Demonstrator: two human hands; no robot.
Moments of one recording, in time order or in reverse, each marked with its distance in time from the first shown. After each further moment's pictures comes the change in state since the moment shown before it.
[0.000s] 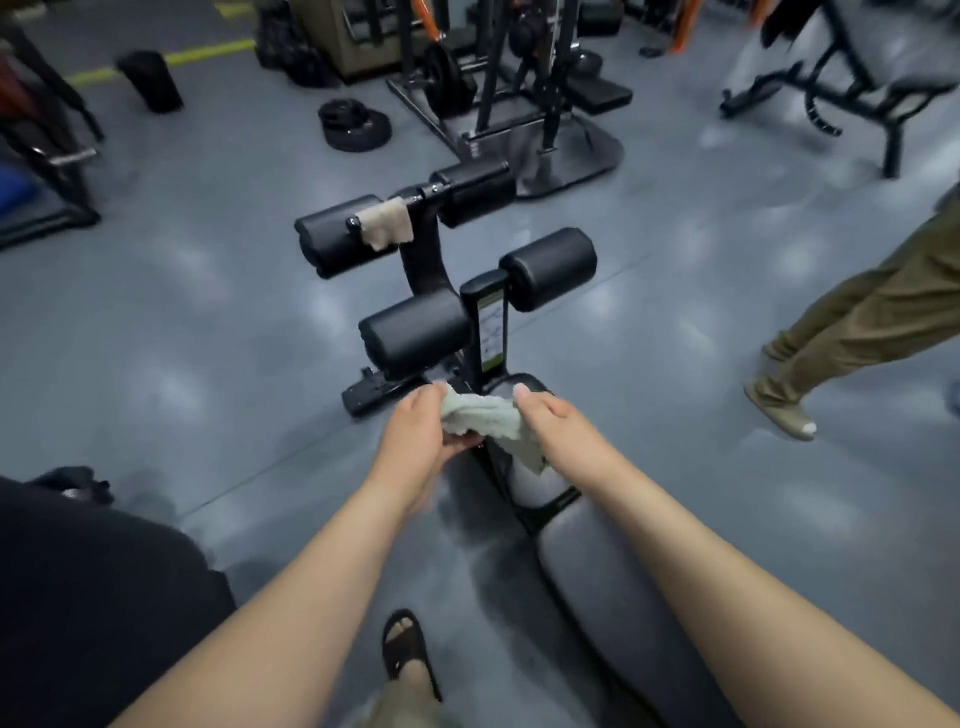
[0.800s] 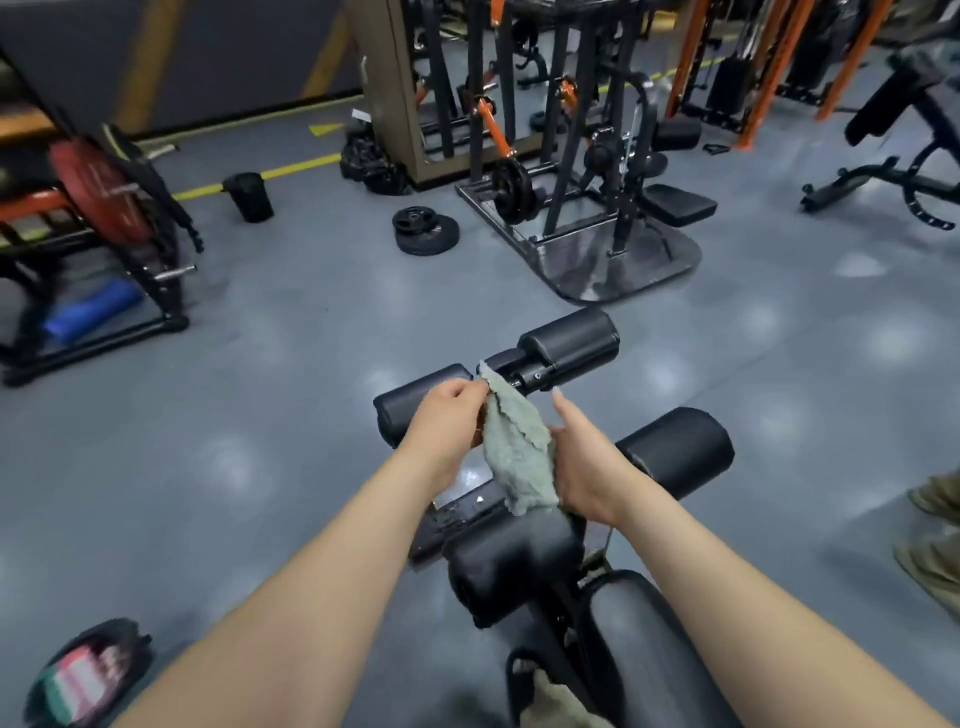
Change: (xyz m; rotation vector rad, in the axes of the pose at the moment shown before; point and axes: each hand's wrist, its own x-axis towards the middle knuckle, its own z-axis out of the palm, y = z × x) left_hand 0.327 0.244 -0.054 0.194 0.005 0.062; right_hand 0.364 -0.173 0.019 0.750 -0.351 0.206
